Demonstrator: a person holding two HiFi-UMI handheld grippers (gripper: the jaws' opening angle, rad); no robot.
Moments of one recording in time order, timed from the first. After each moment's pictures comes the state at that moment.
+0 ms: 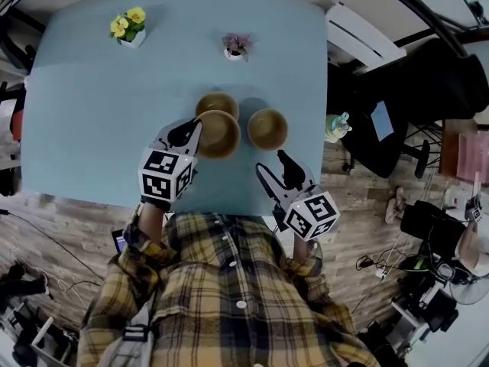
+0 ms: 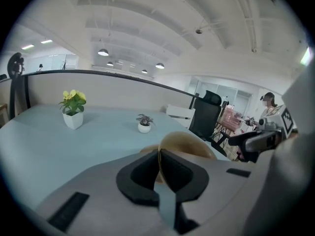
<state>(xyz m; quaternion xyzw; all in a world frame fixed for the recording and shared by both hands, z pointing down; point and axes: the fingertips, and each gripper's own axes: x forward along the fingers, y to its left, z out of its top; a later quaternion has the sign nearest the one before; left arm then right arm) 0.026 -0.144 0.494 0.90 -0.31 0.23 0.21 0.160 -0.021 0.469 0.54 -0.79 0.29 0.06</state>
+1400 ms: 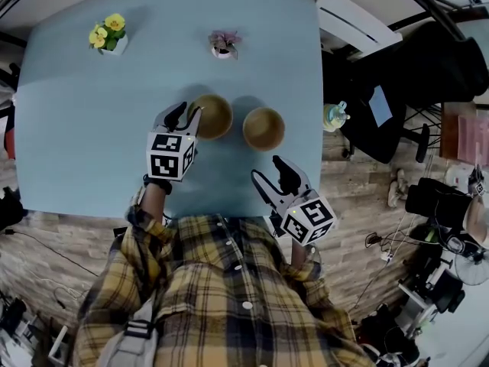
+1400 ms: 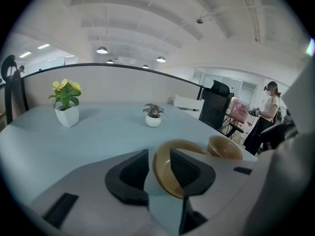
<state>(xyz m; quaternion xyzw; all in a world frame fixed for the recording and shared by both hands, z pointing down) 0.044 -0.196 0.550 0.88 -0.33 0.27 0.20 0.158 -0.013 0.486 0.56 -0.76 0.32 0.06</state>
